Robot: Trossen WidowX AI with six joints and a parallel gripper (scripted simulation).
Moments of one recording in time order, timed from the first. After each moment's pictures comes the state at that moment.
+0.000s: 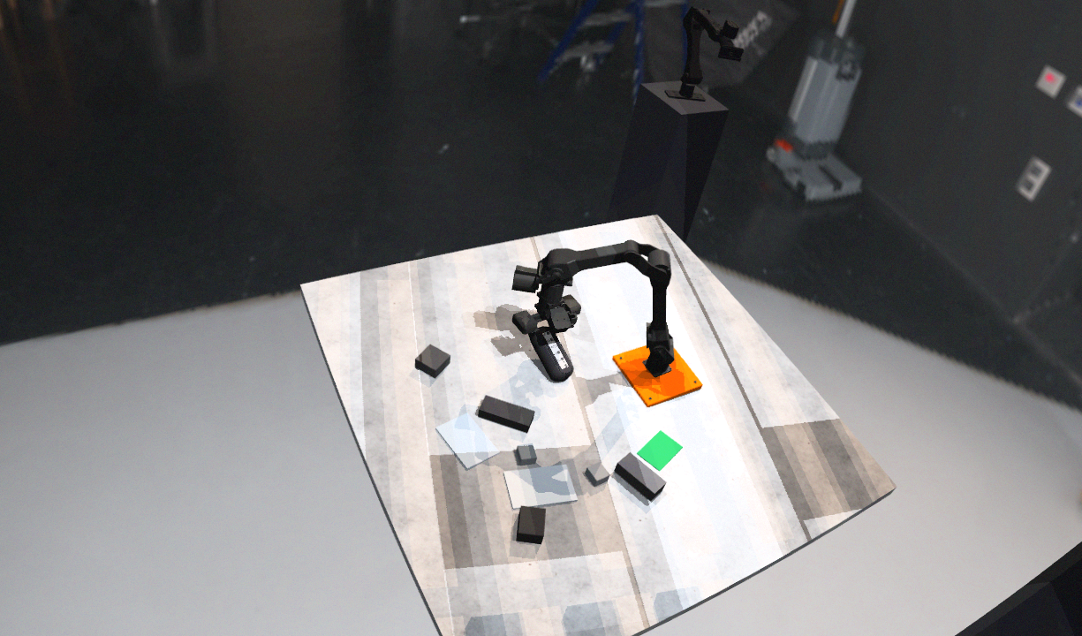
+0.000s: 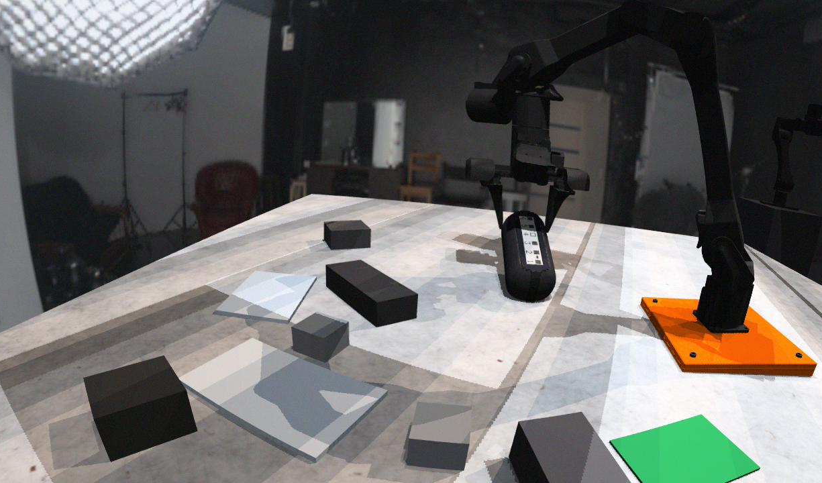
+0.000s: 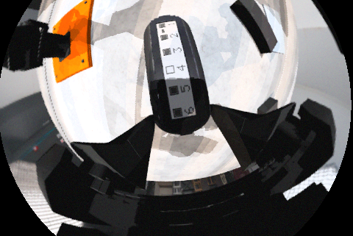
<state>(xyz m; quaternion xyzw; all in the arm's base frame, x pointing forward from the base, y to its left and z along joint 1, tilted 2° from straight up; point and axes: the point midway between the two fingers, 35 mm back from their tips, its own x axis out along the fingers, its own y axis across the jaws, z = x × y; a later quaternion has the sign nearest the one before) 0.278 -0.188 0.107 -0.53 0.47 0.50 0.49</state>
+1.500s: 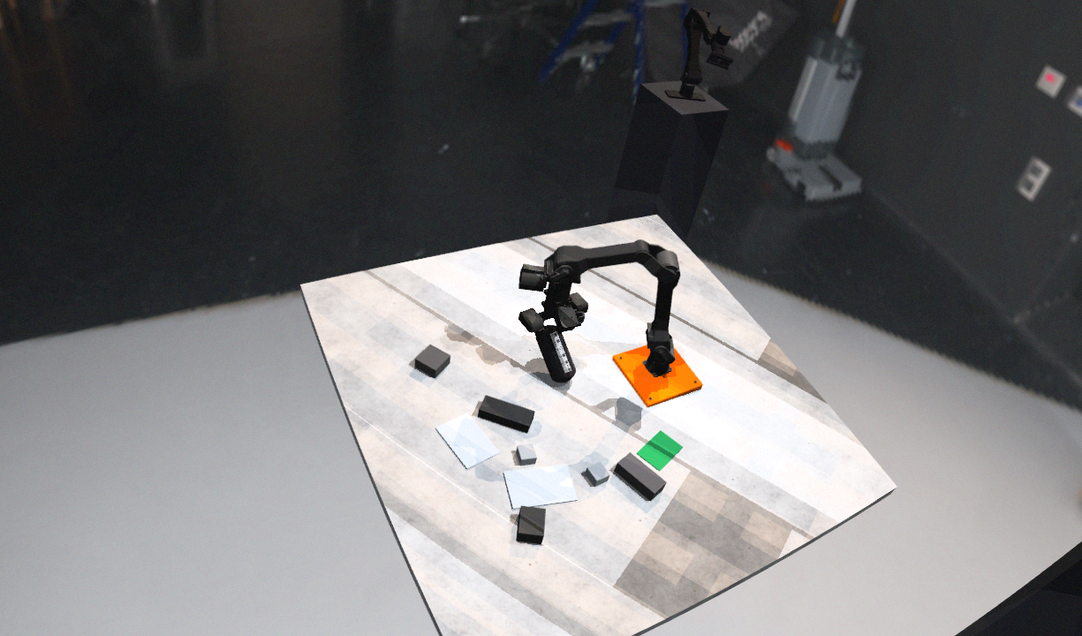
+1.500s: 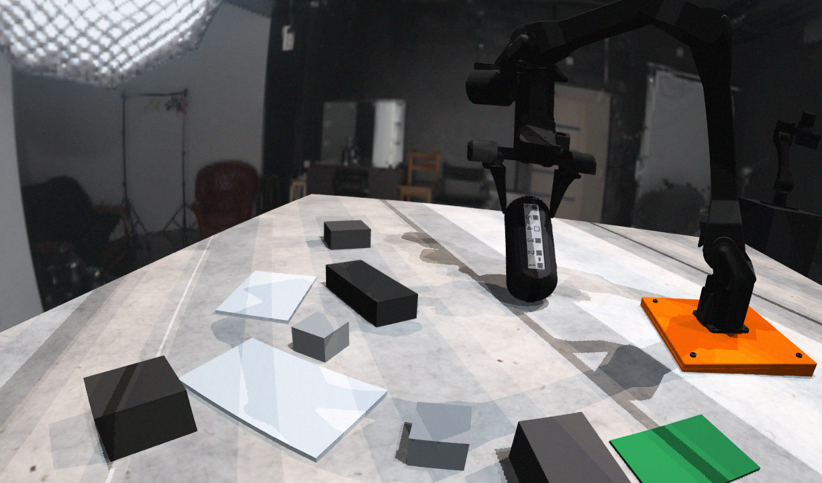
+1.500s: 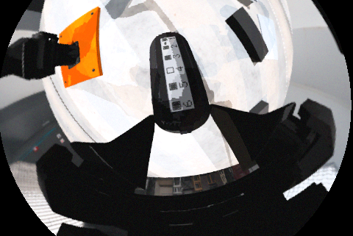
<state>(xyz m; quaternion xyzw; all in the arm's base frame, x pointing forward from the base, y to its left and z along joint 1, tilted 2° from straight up) 0.275 -0.164 0.134 -0.53 0.47 0.50 0.49</state>
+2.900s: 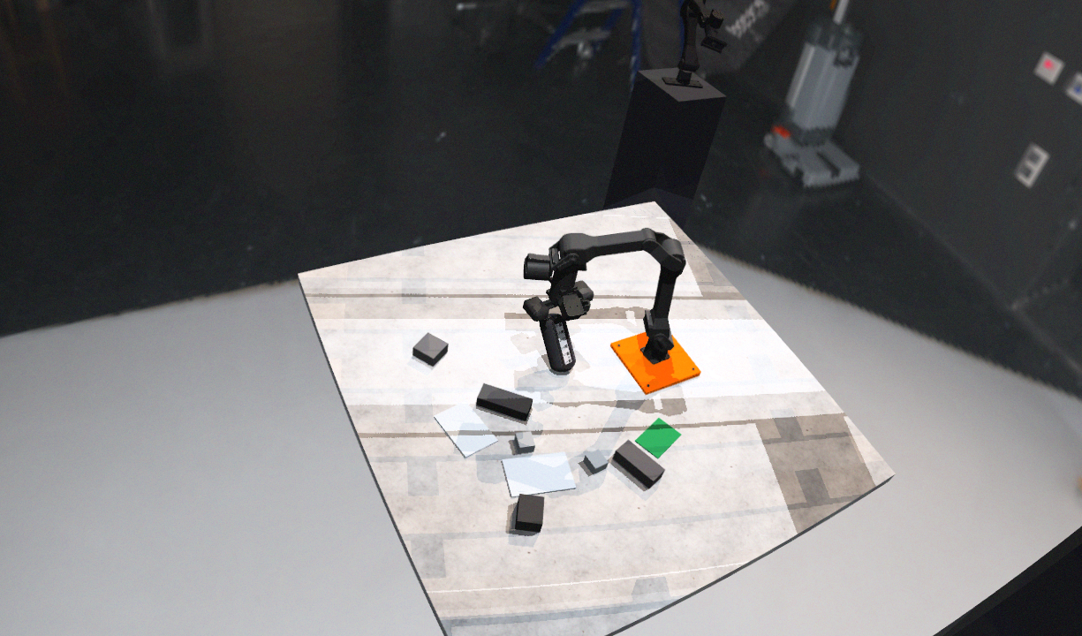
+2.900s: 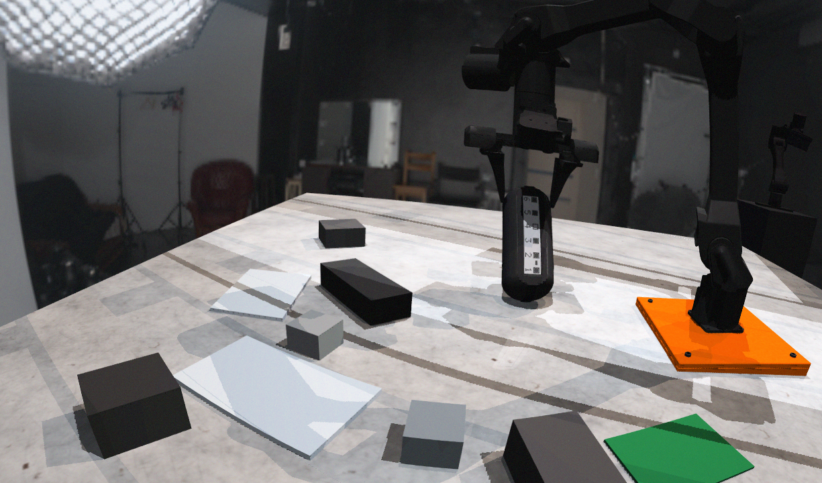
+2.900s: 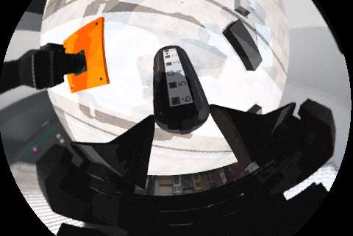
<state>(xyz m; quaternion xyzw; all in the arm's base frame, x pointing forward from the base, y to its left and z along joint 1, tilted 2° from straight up) 0.272 -0.137 0.152 -0.54 0.47 0.49 0.49</state>
